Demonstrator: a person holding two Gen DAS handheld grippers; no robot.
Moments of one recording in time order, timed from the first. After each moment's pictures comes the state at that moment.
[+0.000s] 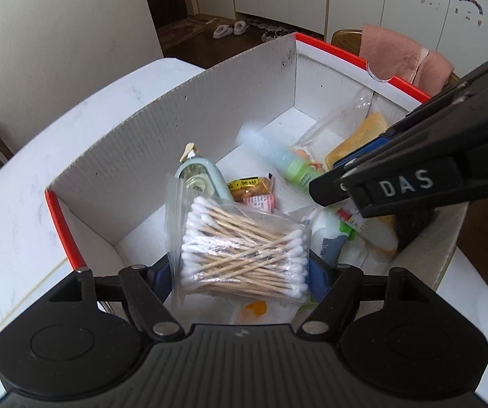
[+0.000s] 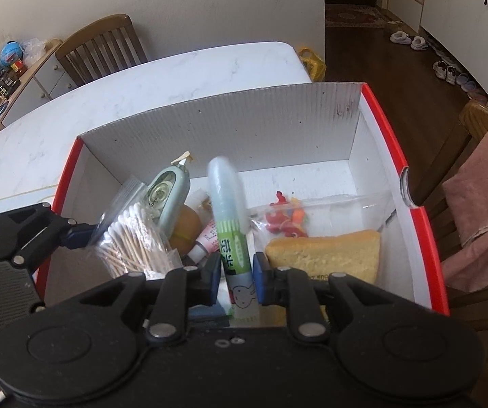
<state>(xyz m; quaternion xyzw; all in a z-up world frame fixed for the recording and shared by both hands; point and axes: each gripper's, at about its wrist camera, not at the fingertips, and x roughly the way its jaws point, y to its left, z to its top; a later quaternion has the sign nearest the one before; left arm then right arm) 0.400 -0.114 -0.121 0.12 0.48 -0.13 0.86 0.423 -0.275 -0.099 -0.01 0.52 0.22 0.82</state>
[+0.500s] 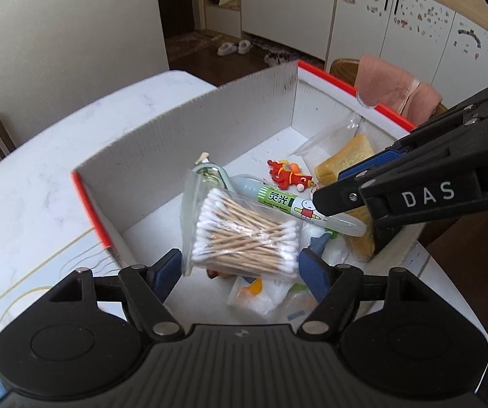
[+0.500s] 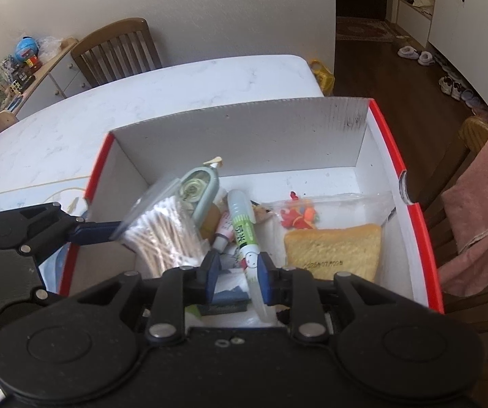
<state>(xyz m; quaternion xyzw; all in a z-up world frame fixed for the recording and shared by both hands) 0.369 -0.093 -0.096 0.08 0.45 -0.13 0.88 0.394 -0.272 -0.073 -0.02 0.50 0.23 0.83</state>
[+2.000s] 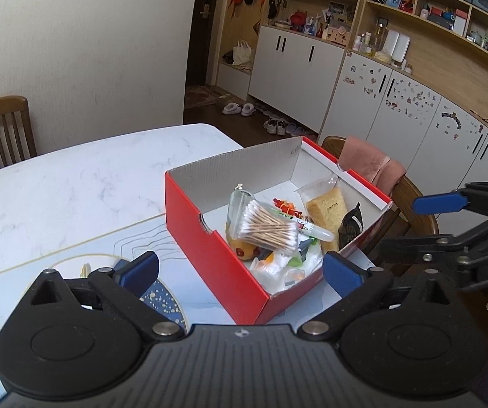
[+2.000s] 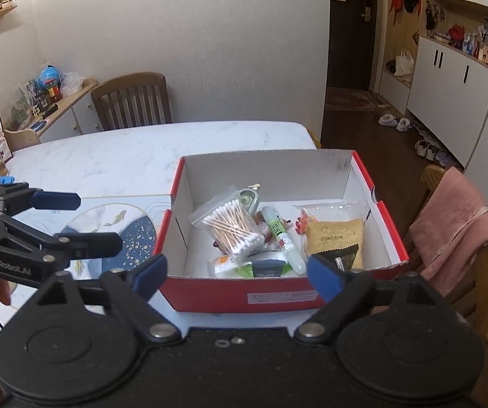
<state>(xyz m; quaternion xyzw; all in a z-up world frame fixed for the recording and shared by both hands) 0.260 0.001 -0.029 -0.03 0.36 -0.14 0.92 0.259 -0.261 -0.011 -0.04 0.38 0.21 0.90</state>
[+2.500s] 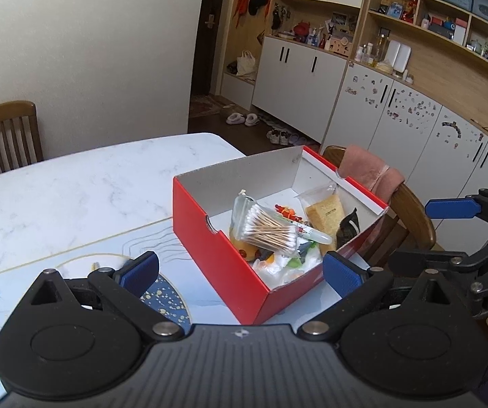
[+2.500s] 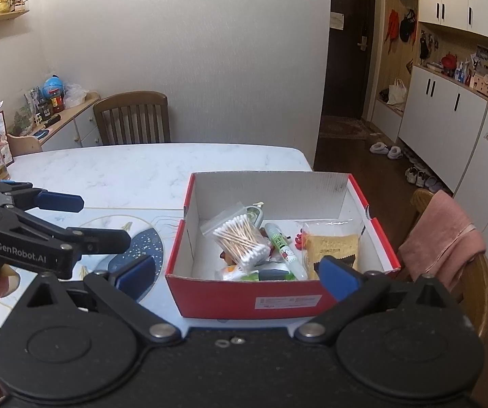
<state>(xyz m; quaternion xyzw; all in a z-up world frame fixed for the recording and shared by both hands) 0.241 0.008 -0.020 -0.03 0.34 -0.14 0.93 0.225 -0.249 -0.002 -0.05 0.33 0.20 0.92</state>
